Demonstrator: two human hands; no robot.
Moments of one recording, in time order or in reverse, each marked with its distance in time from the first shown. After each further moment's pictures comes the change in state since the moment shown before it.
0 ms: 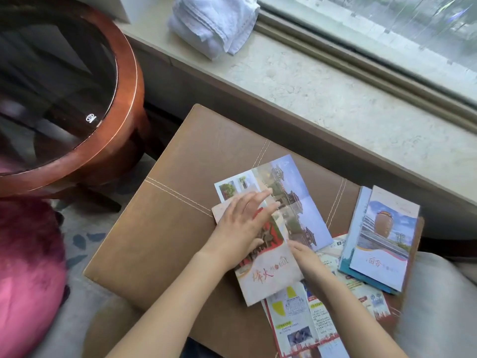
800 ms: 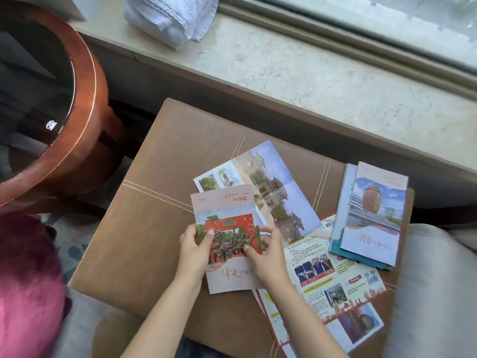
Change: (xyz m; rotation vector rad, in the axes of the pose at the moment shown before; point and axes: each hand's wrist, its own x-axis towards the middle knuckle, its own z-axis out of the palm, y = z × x) left_hand -0.040 0.004 0.047 -1.240 0.318 -1.023; right_hand -0.003 0.021 0.057 0.033 0.306 -0.288
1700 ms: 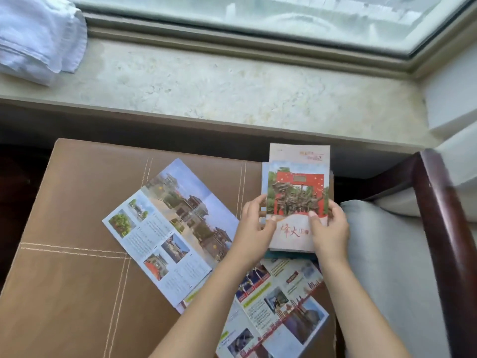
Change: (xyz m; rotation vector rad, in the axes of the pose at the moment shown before) left_hand -0.037 0.038 0.248 0.459 -0.623 0.413; right_hand 0.054 0.031 -0.242 0.067 0.725 -0.056
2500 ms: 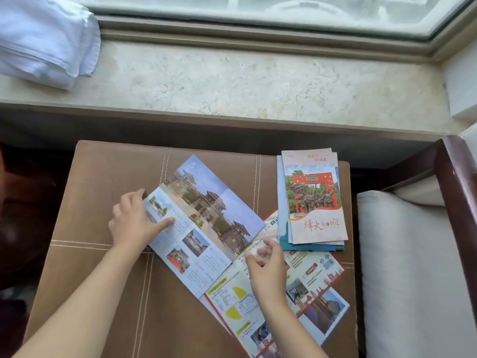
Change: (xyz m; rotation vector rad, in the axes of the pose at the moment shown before) left_hand -0.019 -0.089 -0.228 0.875 0.412 -0.379; right_hand -0.141 0.002 0.082 0.054 -0.366 0.324
